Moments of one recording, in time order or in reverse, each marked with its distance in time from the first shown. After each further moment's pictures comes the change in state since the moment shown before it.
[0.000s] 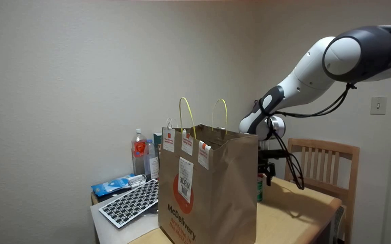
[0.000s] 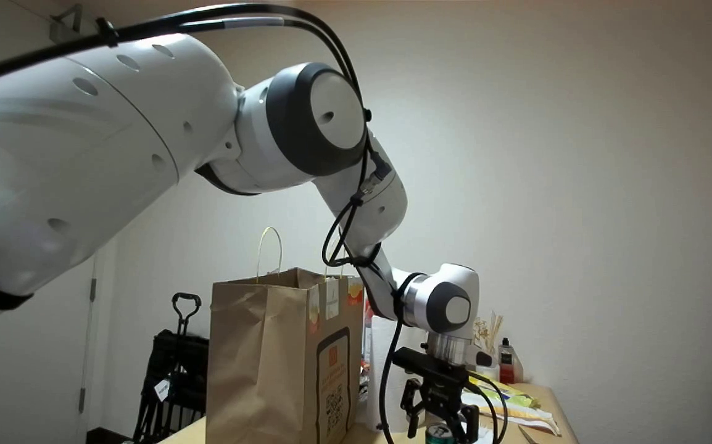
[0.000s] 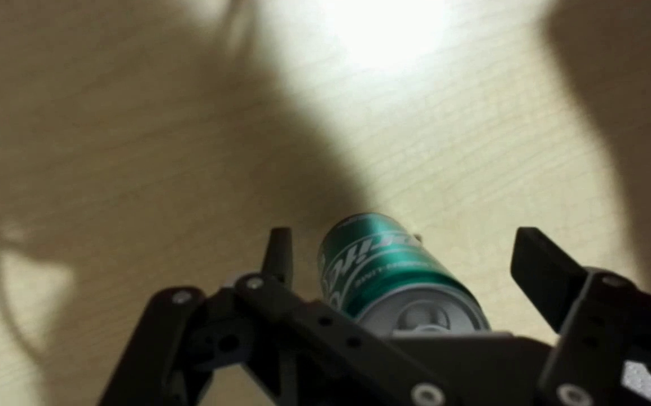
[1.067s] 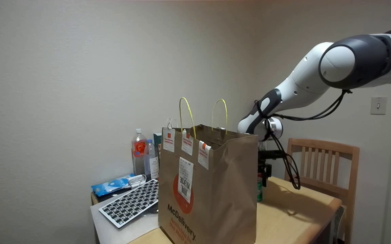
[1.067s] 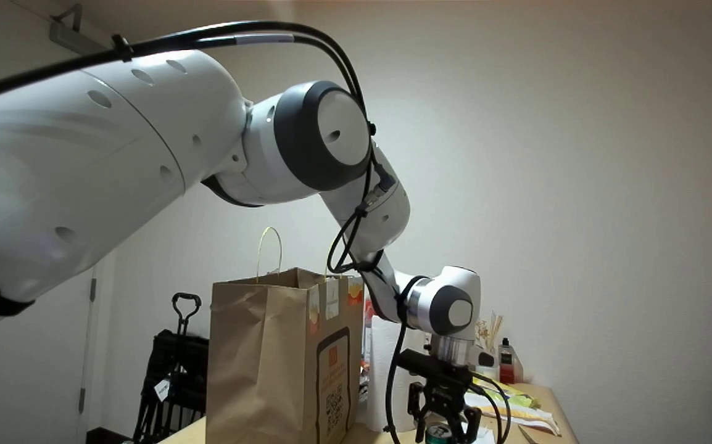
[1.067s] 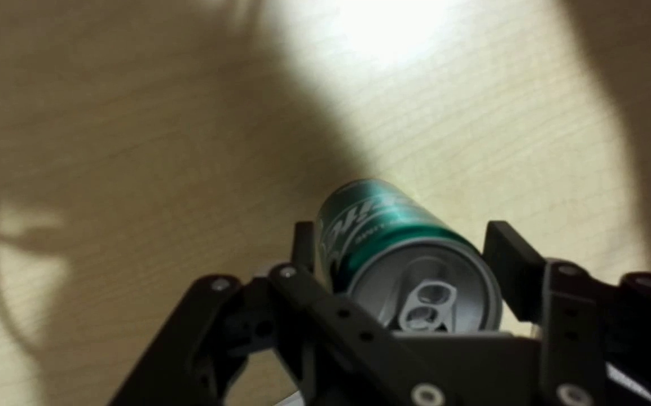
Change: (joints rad) arm -0.002 0.047 0.002 0.067 0.001 0.001 -0.015
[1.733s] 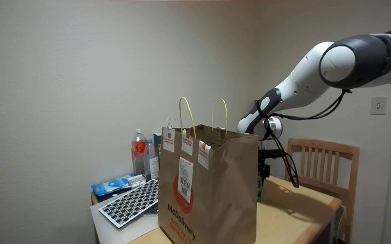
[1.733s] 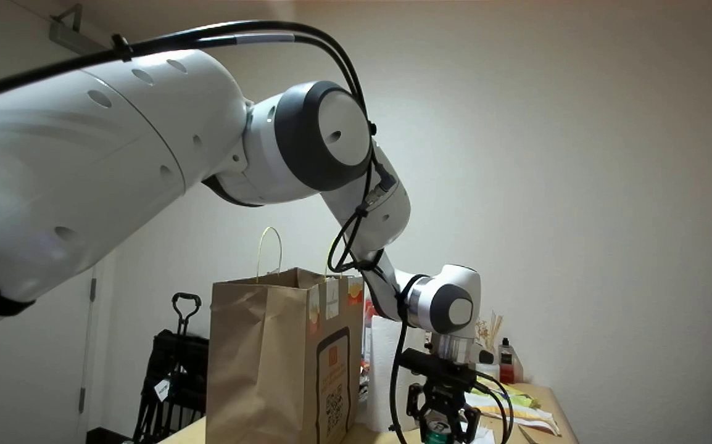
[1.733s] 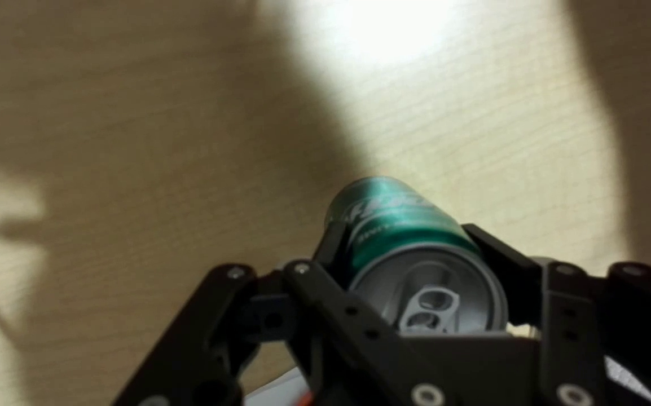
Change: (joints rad) arm -0.004 0.000 0.006 0.007 -0.001 0.000 -0.072
